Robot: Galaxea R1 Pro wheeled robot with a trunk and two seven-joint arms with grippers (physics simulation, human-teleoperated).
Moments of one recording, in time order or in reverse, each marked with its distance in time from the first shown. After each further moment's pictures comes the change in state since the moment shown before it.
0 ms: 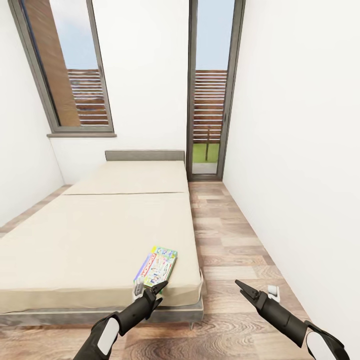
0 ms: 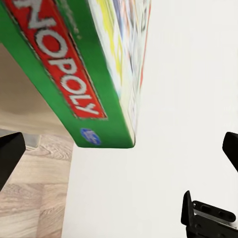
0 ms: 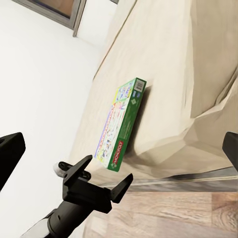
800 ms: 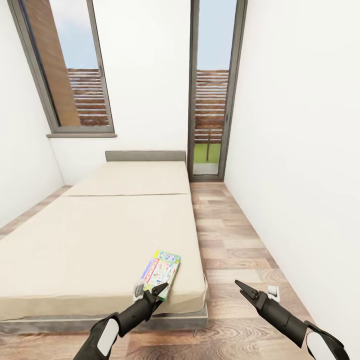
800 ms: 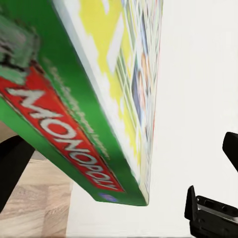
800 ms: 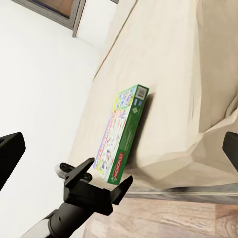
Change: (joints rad) left arm 0.002 0.001 0.002 0.000 -0.022 0.014 0.000; right arm 0.000 0.000 0.001 0.000 0.000 0.000 0.000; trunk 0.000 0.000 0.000
